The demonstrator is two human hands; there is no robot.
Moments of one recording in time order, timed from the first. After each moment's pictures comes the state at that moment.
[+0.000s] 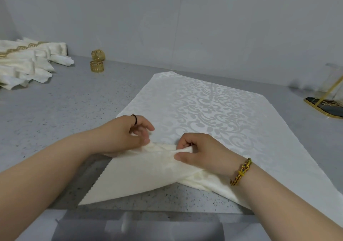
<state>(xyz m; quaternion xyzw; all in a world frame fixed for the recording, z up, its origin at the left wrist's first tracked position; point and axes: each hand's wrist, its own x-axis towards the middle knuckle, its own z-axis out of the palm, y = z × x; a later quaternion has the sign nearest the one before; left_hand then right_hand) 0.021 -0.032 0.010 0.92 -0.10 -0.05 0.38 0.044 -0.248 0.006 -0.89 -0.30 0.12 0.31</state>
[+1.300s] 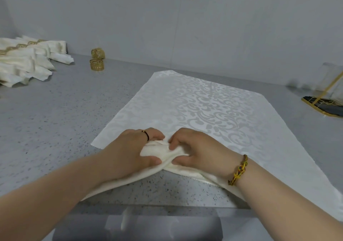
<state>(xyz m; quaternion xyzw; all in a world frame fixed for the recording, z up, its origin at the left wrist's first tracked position) 0.002 -0.054 -0.017 0.96 -0.16 0.02 0.24 0.036 -0.242 0.011 -0.88 -0.41 0.06 0.21</state>
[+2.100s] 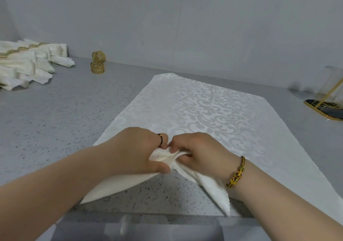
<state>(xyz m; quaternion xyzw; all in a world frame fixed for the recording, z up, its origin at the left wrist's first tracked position) 0.015 -0.064 0.001 0.97 -0.23 0.03 0.02 0.043 -0.241 0.007 -0.87 -0.45 -0.03 0.17</state>
